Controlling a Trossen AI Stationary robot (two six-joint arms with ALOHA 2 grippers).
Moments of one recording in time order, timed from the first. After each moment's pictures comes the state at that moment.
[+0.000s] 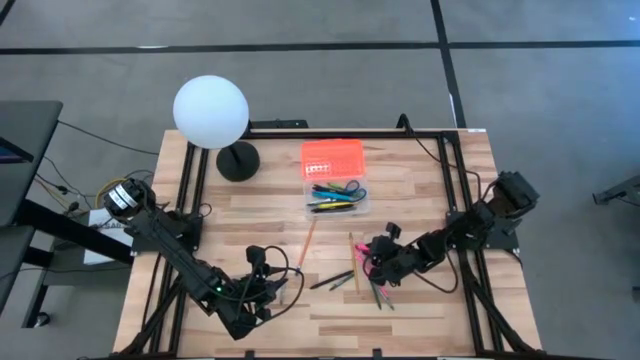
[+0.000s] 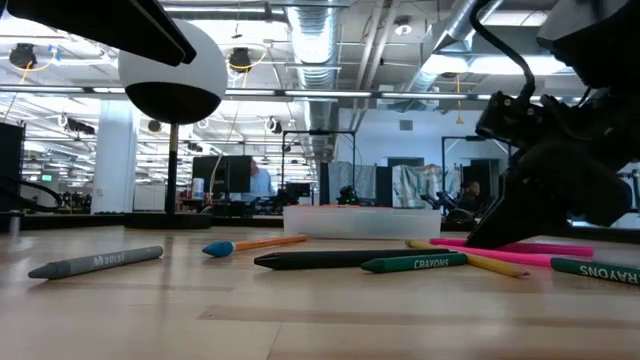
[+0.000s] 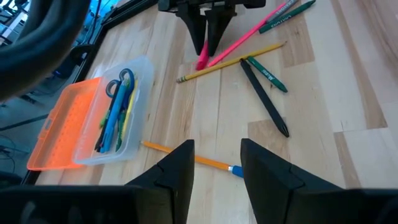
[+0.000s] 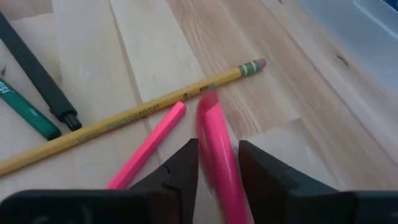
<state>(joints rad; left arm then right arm) -0.79 1.64 1.04 -0.46 -0.93 -0.41 0.50 1.68 0.53 0.12 0.59 0.65</state>
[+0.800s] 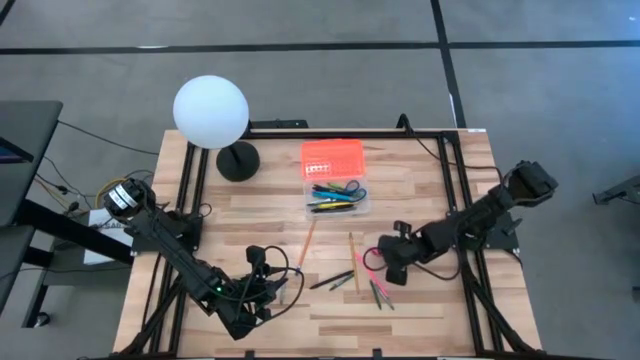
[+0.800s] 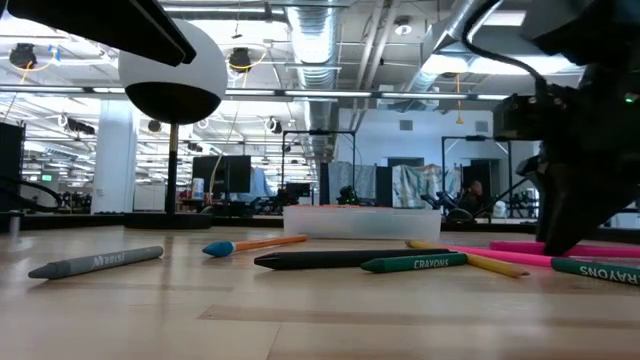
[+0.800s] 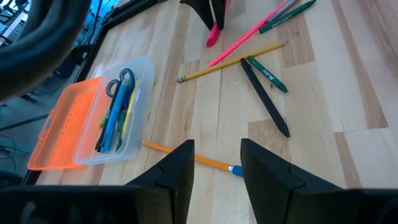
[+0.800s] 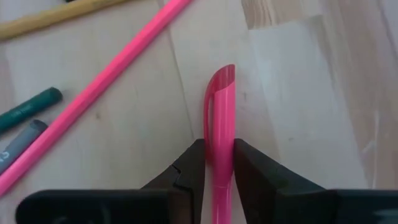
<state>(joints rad) -0.79 1.64 1.04 -0.46 -0.93 -0.41 0.44 1.50 0.61 -0.37 0.20 0.58</state>
